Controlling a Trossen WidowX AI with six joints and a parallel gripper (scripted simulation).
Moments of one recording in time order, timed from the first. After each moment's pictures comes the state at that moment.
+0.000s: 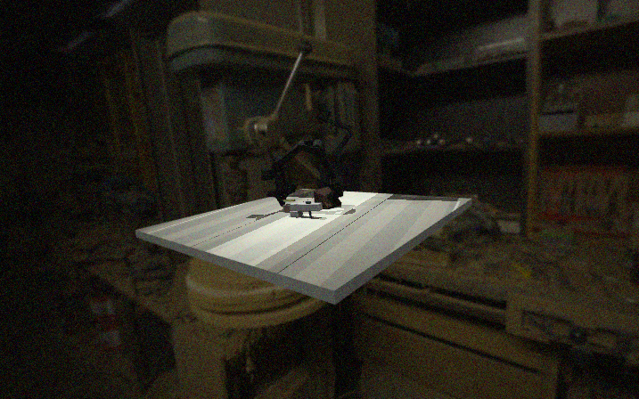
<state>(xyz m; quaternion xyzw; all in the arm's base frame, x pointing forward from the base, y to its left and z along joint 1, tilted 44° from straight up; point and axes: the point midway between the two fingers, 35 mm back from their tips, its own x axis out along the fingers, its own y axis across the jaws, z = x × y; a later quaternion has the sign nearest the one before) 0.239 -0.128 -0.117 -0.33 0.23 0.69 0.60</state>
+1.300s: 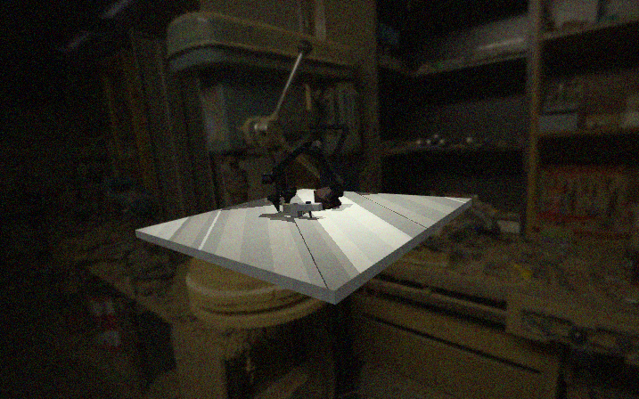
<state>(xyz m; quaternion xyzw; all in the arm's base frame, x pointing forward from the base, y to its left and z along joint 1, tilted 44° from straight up) 0.238 -0.113 -0.133 -0.33 0.23 0.69 0.60</state>
